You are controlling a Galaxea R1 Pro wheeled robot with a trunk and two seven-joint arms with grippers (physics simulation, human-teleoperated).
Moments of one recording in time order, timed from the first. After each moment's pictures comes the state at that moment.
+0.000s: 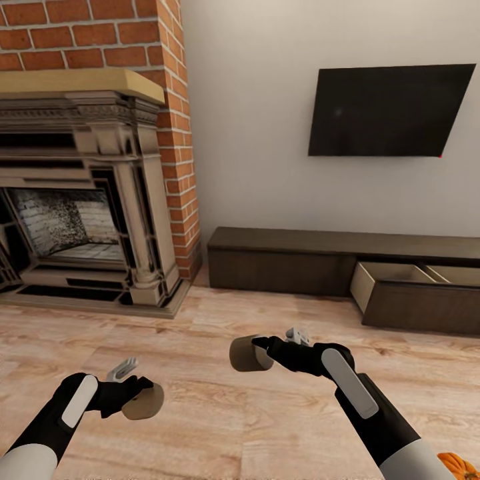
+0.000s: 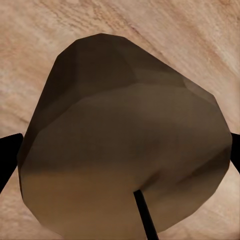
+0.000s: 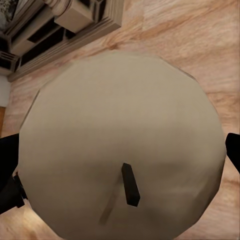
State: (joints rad) left arm -0.53 0.21 0.15 -0.75 0.62 0.88 0.02; right arm -0.52 -0.11 0.36 -1.23 -1.24 0.73 -0.30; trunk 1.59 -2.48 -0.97
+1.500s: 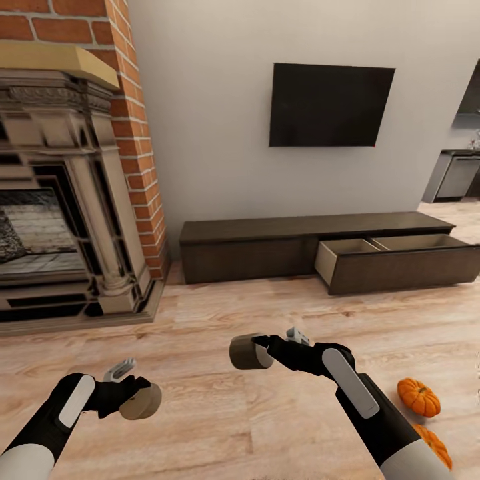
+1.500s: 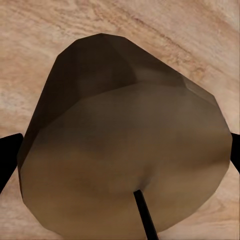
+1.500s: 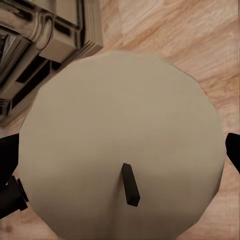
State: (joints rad) left arm -0.53 0.22 0.15 -0.75 0.62 0.88 0.02; right arm -0.52 -0.11 0.36 -1.23 -1.25 0.72 -0.29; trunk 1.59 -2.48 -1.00
